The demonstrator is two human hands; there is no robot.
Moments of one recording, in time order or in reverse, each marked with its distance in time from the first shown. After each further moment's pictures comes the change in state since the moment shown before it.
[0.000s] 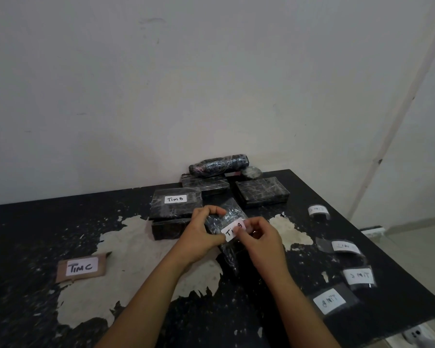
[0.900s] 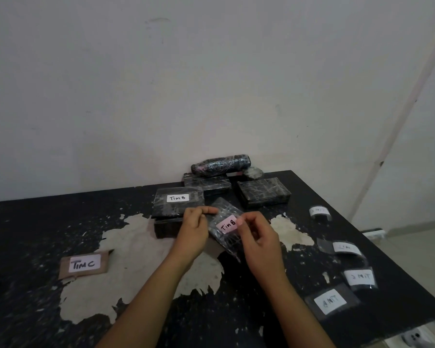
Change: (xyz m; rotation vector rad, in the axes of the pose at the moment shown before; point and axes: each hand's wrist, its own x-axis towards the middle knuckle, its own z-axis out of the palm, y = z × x) left_hand 0.008 -0.012 -0.002 0.054 0.255 -0.023; right_hand -0.017 -0.016 0.008 0.050 -0.025 -0.282
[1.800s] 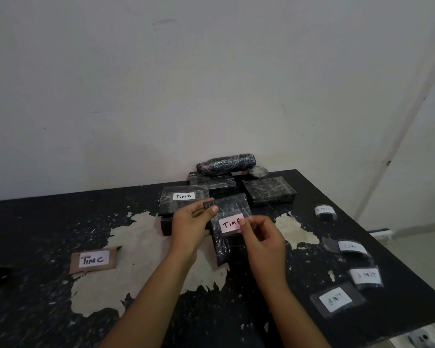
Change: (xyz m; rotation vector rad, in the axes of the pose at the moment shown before) left_hand -0.004 0.015 -0.010 -0.390 0.131 -0.160; right_hand -0.013 0.003 0.012 0.182 0.144 0.102
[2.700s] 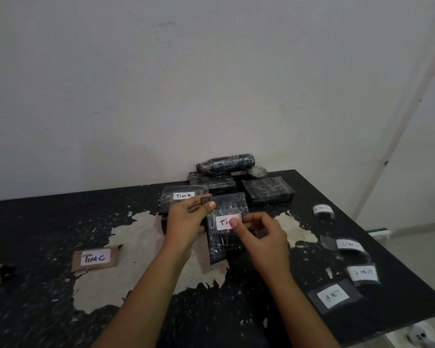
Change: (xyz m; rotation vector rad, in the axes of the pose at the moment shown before) left_hand -0.010 0.021 -0.009 0.051 -0.023 0.014; right_hand 0.006 -0.008 -0.012 -0.256 -0.037 -0.088
